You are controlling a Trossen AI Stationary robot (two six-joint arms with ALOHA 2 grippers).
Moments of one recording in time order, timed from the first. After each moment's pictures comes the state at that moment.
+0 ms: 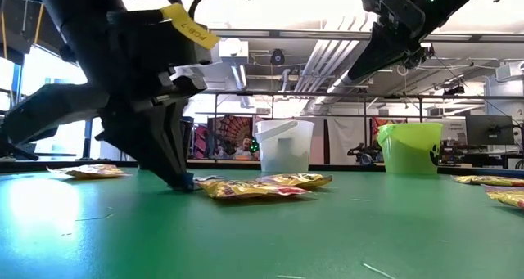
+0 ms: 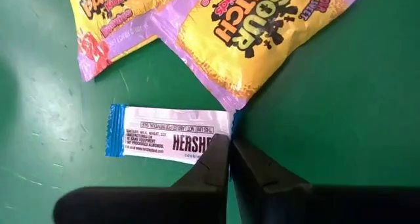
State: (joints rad) left arm -0.47 1.86 1.03 -0.37 -0.40 -0.07; right arm 0.15 1.14 0.75 -0.33 0.46 0.28
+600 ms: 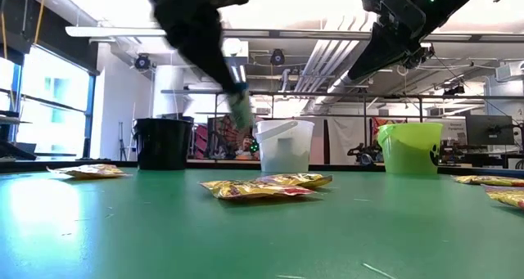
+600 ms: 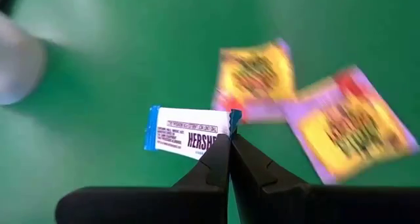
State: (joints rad) left arm -0.30 1.68 1.17 -0.52 -0.43 -0.20; right arm 0.15 1.14 0.75 -0.33 0.46 0.27
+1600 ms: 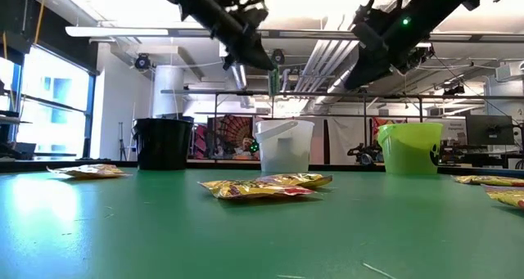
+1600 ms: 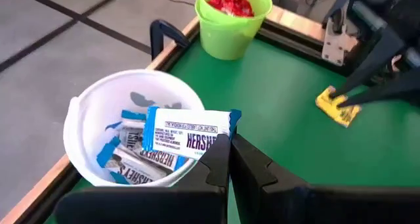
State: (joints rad) left arm 0.44 1.68 1.42 -0.33 0.07 -0.10; right arm -0.06 1.14 0.75 -0.33 0.52 0.34
